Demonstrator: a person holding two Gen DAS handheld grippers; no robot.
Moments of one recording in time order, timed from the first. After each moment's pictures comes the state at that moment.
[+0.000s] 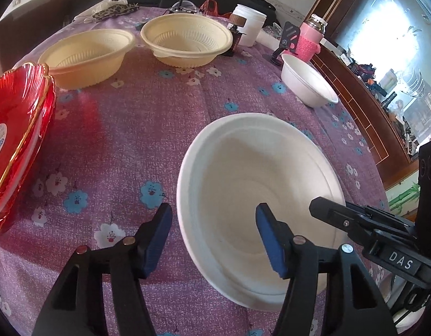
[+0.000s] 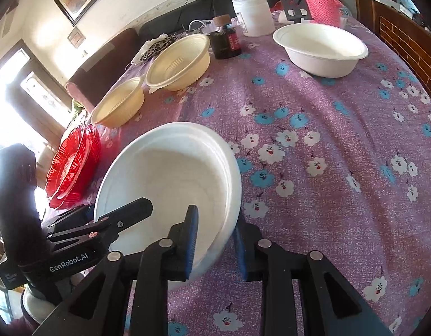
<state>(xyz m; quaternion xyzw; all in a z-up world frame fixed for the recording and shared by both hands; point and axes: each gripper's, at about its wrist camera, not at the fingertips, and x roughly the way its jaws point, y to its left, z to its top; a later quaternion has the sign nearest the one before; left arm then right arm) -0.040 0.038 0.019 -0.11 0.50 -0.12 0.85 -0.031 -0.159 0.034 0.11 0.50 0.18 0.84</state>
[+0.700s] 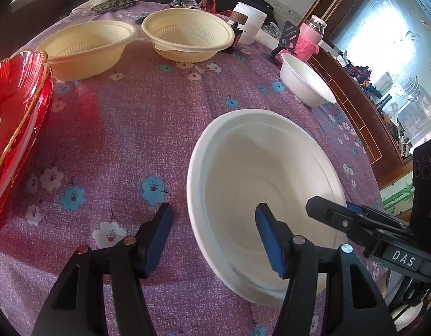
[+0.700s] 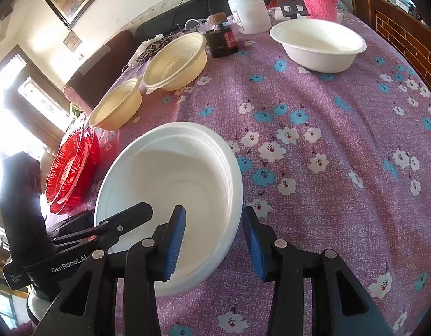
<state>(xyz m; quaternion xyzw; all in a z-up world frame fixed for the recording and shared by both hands) -0.039 0.044 0.014 -0.12 0.50 -0.14 0.85 -0.029 -0.155 0.031 0.12 0.50 0.18 0.84</state>
